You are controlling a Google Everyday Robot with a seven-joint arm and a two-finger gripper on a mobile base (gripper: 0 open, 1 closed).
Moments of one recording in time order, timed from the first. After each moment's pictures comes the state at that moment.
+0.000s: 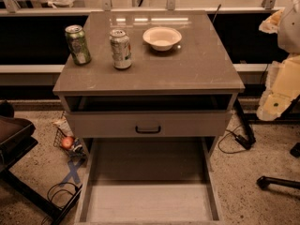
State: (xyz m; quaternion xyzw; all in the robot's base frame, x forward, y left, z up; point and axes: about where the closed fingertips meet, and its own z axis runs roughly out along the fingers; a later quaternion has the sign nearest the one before) arm 0.438 -0.212 0.994 -0.60 0.78 -0.06 0.19
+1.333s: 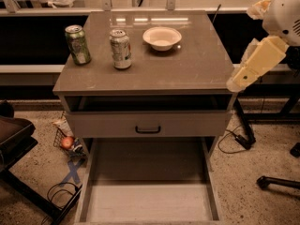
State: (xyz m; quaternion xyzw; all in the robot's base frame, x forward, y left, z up) arm 0.496 -0.183 1.005 -0.55 0.77 0.03 0.32
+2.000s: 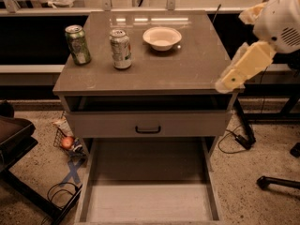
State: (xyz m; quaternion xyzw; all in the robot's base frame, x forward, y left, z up) arm 0.502 -0.172 0.995 -0.54 0.77 0.05 0.35
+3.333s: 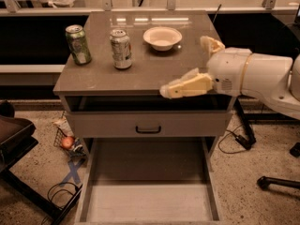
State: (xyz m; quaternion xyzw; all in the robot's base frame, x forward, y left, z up) arm 0.536 -0.079 0.952 -0.40 0.66 0.24 0.59
